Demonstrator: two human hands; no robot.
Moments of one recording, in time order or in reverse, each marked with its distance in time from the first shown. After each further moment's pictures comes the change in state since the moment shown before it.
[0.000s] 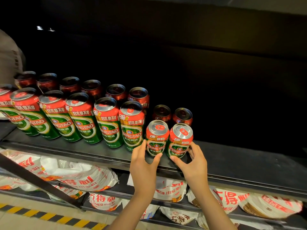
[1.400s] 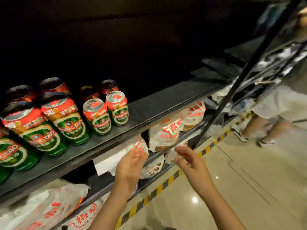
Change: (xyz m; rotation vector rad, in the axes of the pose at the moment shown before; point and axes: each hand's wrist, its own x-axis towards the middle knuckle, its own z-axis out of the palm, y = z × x) left_hand -0.059 0.008 -0.072 -0.219 -1.117 -0.008; right_hand -0.222 -0.031 -0.038 0.017 0.413 0.397
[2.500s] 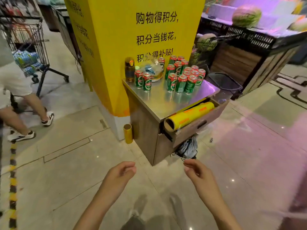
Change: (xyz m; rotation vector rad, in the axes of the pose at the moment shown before) left_hand -0.553 -0.008 0.400 0.435 -1.589 0.228; right_hand -0.756 0.149 -0.231 0.147 1.528 0.686
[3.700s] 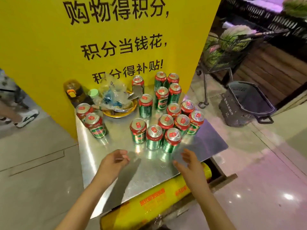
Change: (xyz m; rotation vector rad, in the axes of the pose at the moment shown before) left_hand 0.495 0.194 0.200 0.073 0.193 -0.115; right_hand 0.572 0.028 -0.147 -0.066 -0.174 0.080
